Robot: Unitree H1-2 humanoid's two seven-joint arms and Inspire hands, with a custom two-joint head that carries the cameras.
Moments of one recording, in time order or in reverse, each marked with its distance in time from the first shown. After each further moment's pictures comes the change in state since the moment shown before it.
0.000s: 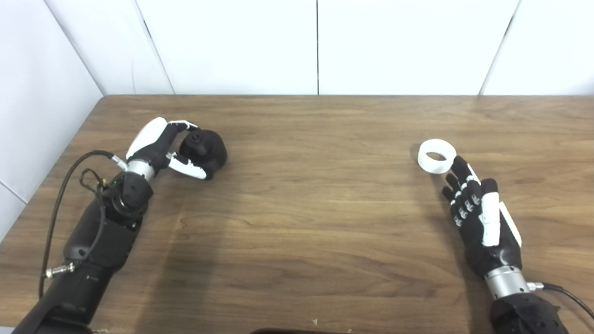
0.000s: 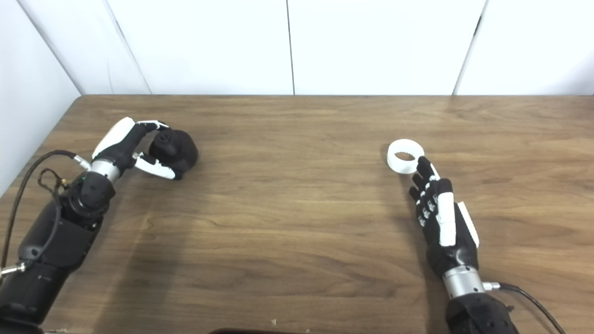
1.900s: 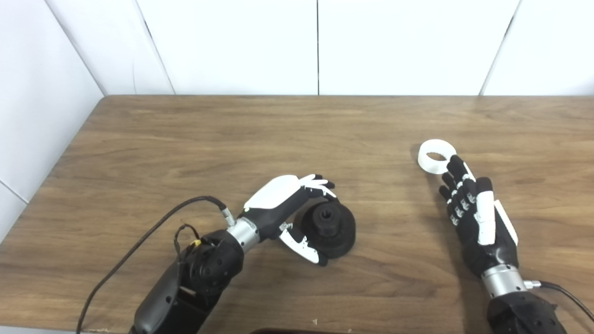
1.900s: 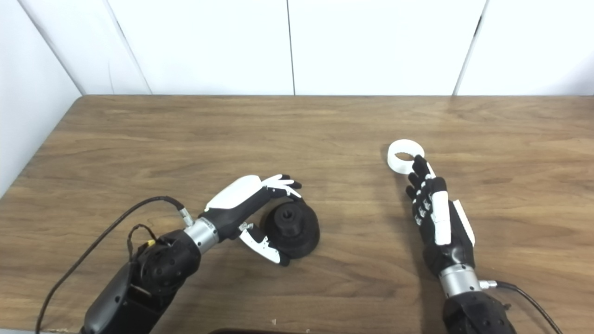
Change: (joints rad) left arm 0.209 -0.226 -0.275 -0.538 0.128 0.012 -0.249; right arm 0.002 0.006 0.019 -0.033 -0.024 0.033 -0.016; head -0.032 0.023
